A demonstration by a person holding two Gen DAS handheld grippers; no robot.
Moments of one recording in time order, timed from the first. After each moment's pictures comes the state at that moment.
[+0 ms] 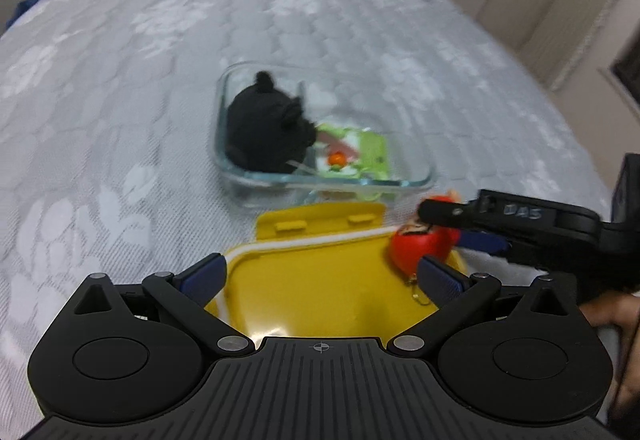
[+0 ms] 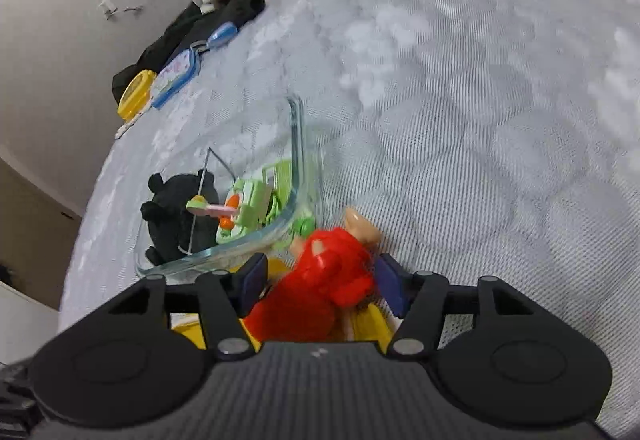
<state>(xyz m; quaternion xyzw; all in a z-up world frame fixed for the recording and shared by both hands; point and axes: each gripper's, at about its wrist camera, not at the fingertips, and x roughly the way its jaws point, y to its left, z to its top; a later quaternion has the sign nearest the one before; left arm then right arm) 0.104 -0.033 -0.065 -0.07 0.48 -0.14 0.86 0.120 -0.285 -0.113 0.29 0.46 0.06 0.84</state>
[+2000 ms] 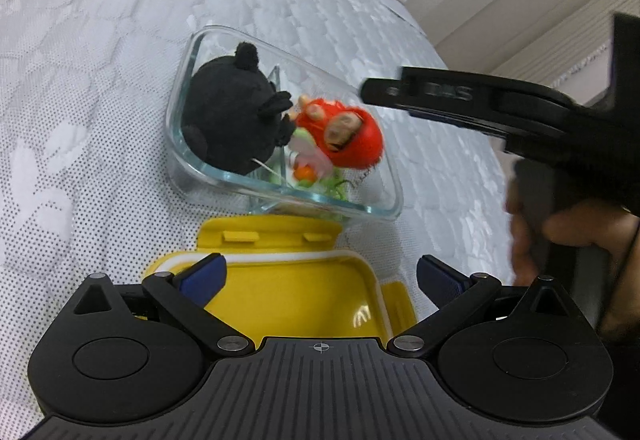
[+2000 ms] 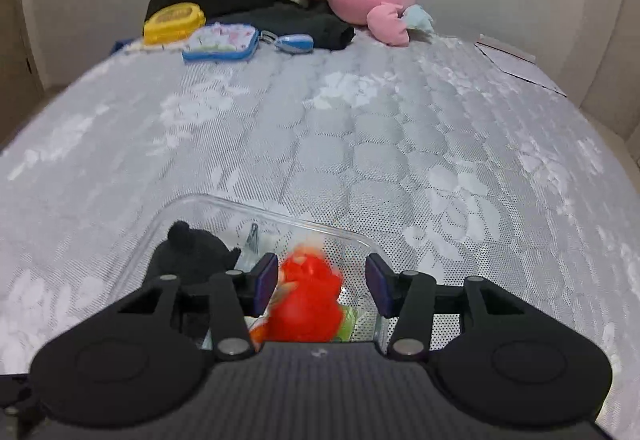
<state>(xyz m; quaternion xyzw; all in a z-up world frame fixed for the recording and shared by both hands) 0.135 -0.006 -0.104 -0.22 0.47 -0.24 0.82 0.197 -0.167 -0.036 -0.06 0.40 0.06 0.91</state>
